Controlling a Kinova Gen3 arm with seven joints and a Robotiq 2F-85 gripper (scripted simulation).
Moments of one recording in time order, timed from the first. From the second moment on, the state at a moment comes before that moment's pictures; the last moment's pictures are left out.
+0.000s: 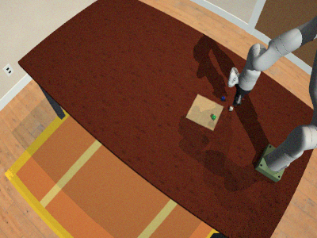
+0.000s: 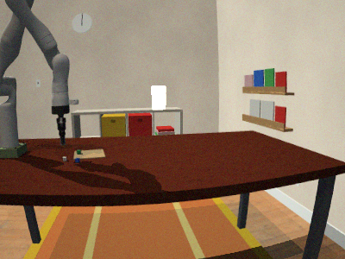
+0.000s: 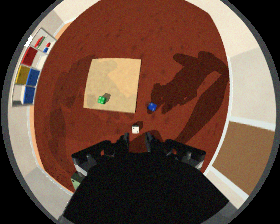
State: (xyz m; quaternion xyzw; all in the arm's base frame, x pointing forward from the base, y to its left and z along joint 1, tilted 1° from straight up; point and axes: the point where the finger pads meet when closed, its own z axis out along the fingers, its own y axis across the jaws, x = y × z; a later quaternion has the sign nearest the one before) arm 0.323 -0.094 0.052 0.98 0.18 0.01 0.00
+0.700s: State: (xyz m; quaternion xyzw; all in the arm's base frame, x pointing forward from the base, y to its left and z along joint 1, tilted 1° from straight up) arm 0.324 -0.095 0.026 0.98 0.18 0.01 0.00
